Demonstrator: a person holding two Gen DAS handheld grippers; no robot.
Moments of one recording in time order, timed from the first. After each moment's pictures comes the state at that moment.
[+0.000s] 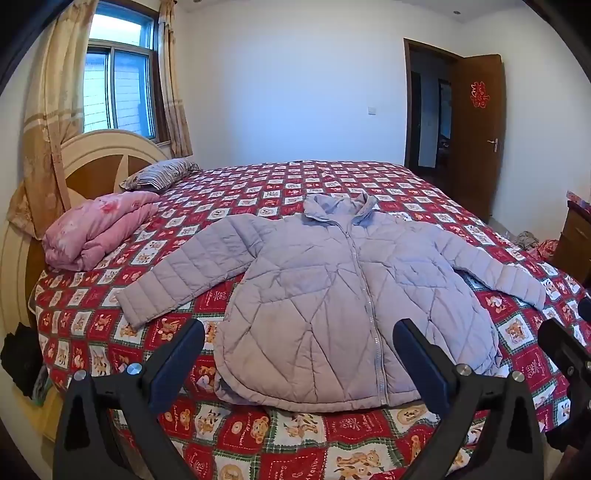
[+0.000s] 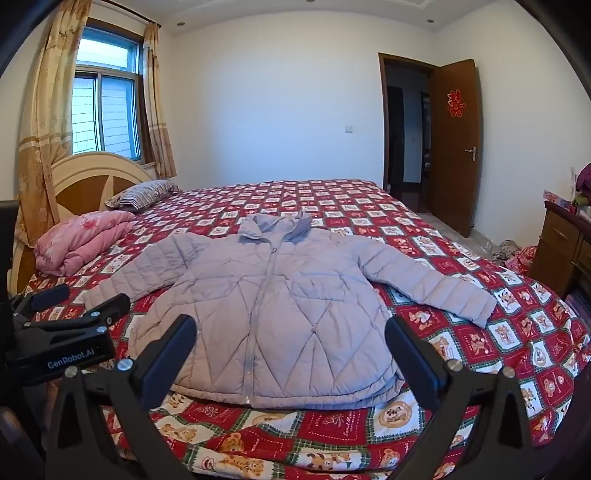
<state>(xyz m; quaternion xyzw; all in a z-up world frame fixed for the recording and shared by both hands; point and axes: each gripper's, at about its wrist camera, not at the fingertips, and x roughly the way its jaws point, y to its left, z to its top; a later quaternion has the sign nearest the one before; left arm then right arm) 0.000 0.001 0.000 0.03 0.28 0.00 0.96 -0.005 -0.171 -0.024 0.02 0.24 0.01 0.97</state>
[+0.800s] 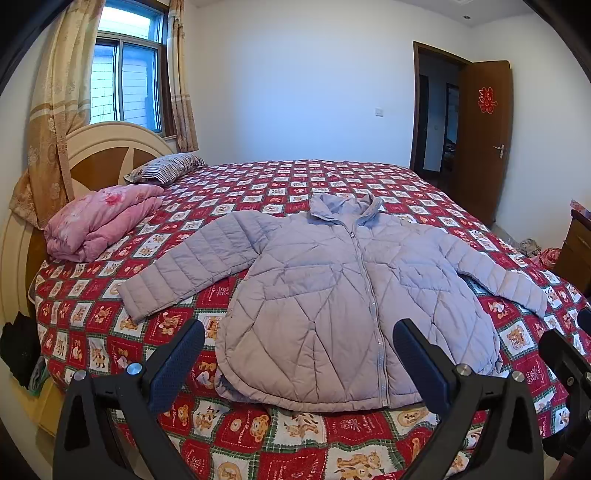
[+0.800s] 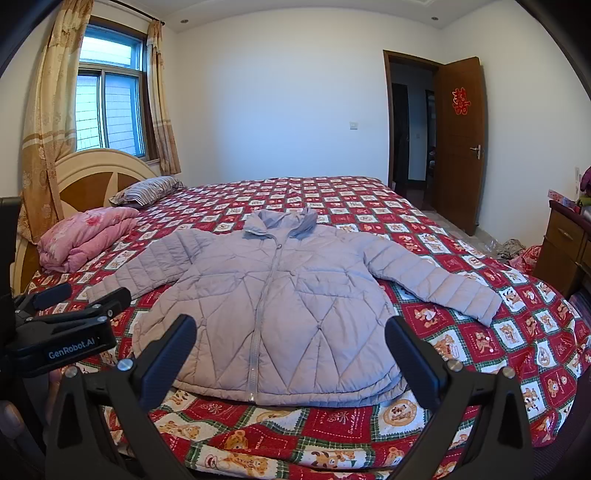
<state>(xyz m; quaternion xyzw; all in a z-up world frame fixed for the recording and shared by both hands) -0.001 0.010 -0.004 0.01 0.29 0.00 0.96 -0.003 -0.170 -0.030 0.02 0.24 0.02 0.97</state>
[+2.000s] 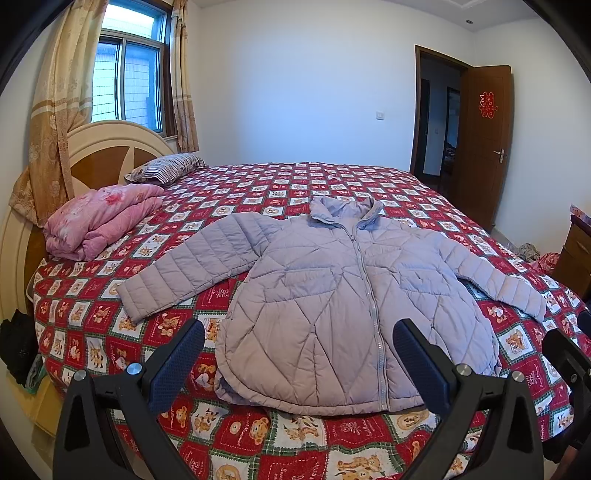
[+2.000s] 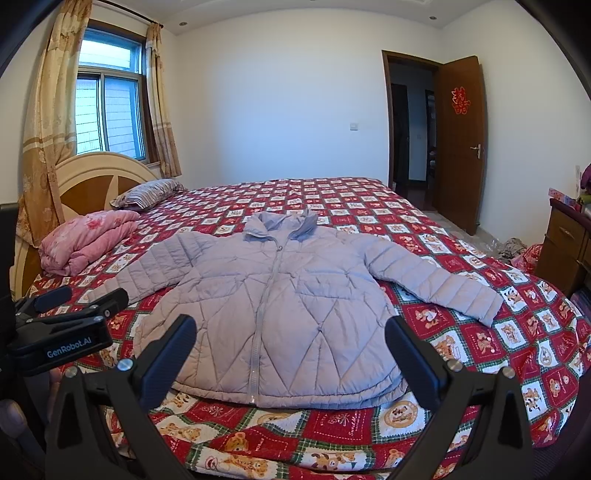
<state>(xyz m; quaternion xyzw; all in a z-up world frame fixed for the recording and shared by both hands) 0.000 0.009 -0.003 0.00 0.28 0.01 0.96 -0.002 -0.167 -0.031 0.02 0.24 0.02 0.97</state>
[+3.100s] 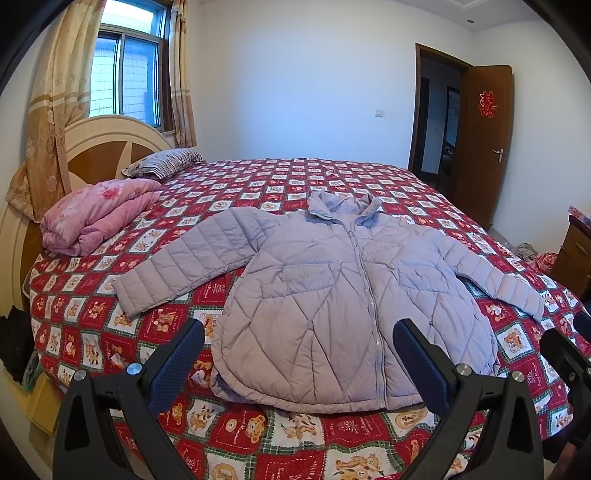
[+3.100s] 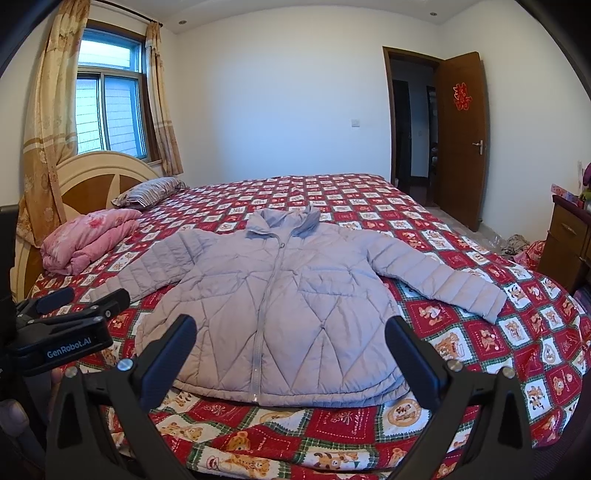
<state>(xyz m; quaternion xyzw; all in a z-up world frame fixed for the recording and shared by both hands) 0.007 0.013 -0.010 -0.01 0.29 0.00 0.96 0.000 -0.168 -0.031 0.03 0.24 0.02 0.97</state>
